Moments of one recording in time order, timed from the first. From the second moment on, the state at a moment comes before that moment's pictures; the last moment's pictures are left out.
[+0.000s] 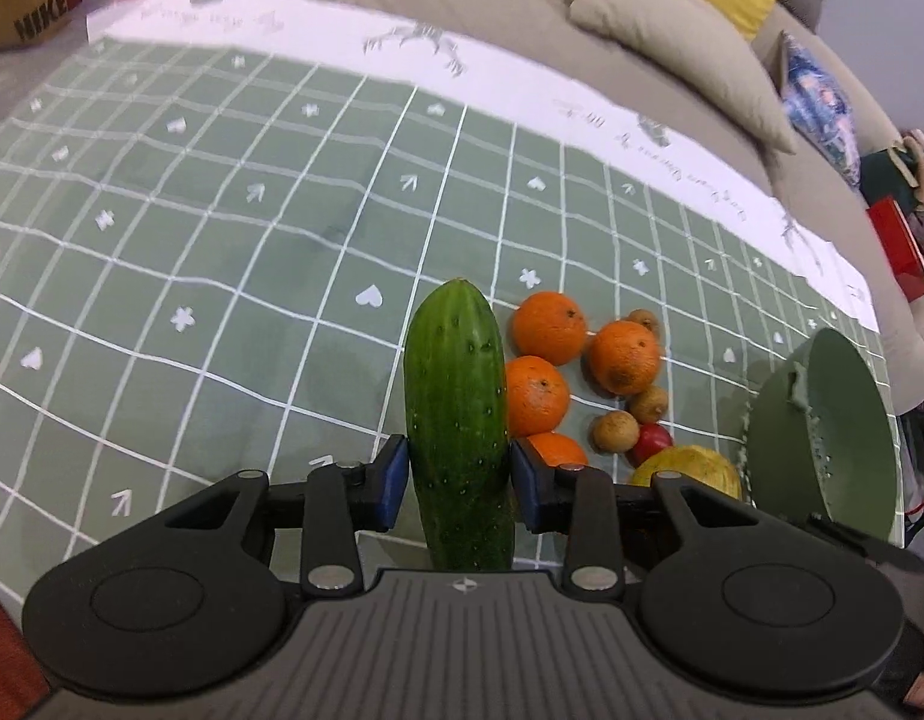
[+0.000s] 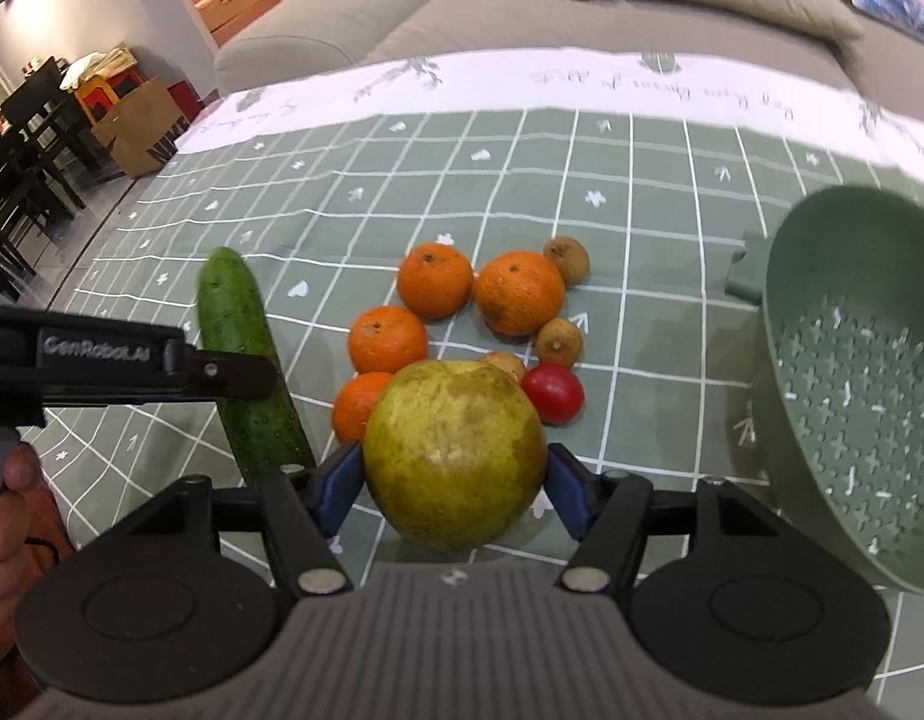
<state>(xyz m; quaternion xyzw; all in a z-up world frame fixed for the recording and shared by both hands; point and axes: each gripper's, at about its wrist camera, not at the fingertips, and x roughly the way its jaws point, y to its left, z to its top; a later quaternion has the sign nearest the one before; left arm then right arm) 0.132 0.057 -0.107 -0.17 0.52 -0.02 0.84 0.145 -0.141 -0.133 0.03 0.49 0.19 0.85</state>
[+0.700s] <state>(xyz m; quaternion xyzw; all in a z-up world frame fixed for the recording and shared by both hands) 0.112 -0.011 -0.012 -0.11 0.42 -0.14 0.89 0.116 -0.181 -0.061 -0.02 0.41 0.21 0.89</state>
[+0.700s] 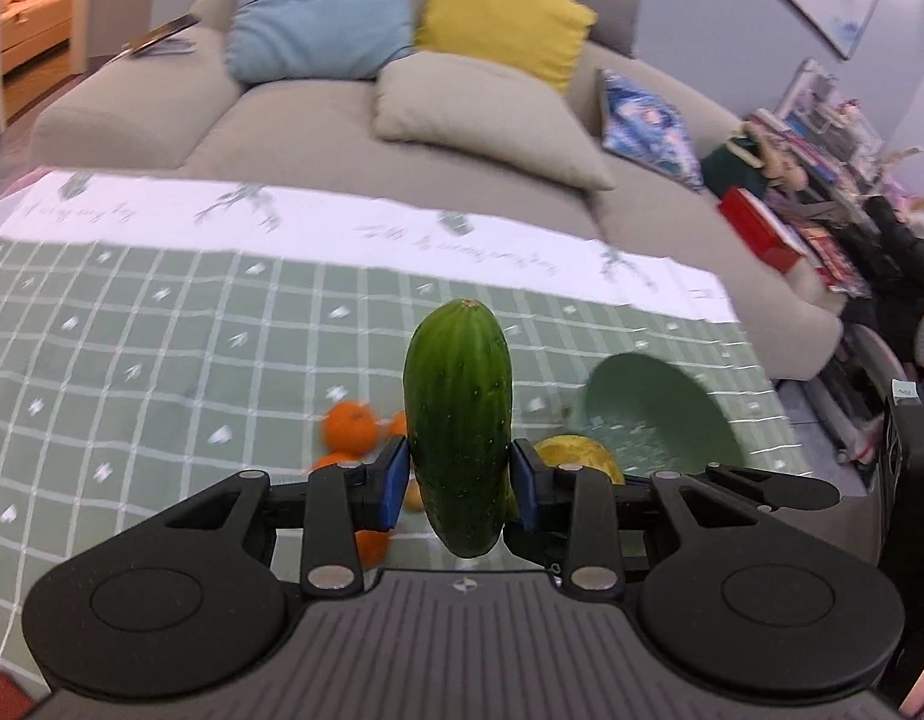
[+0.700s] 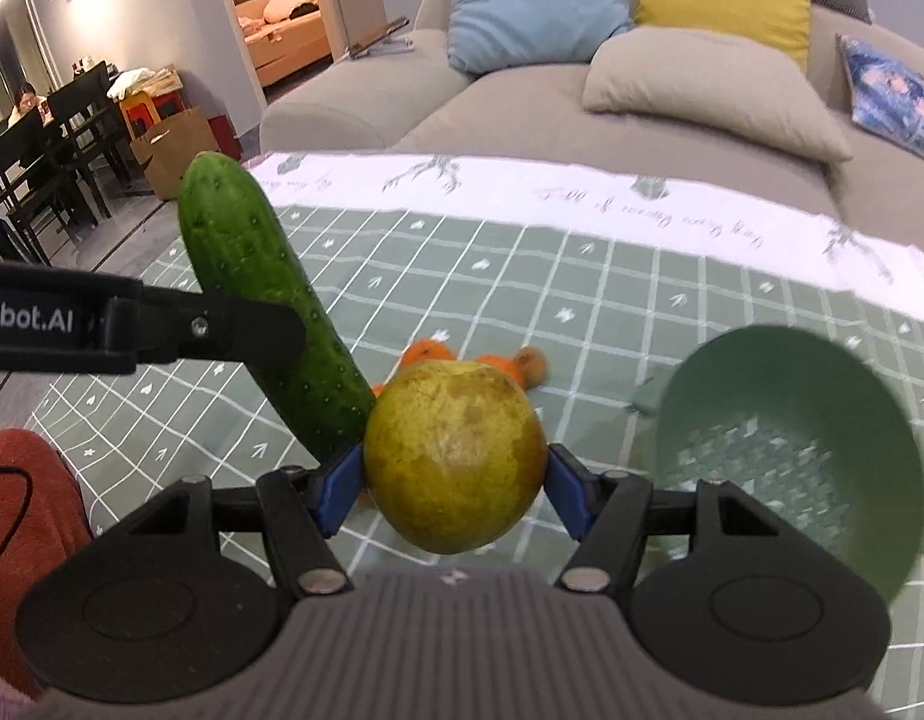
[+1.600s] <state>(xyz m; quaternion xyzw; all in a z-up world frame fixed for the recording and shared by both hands) 0.186 -0.163 -0.071 -0.02 0.53 -0.25 0.81 0.168 -0.308 -0.109 -0.10 0.51 0.15 0.84</state>
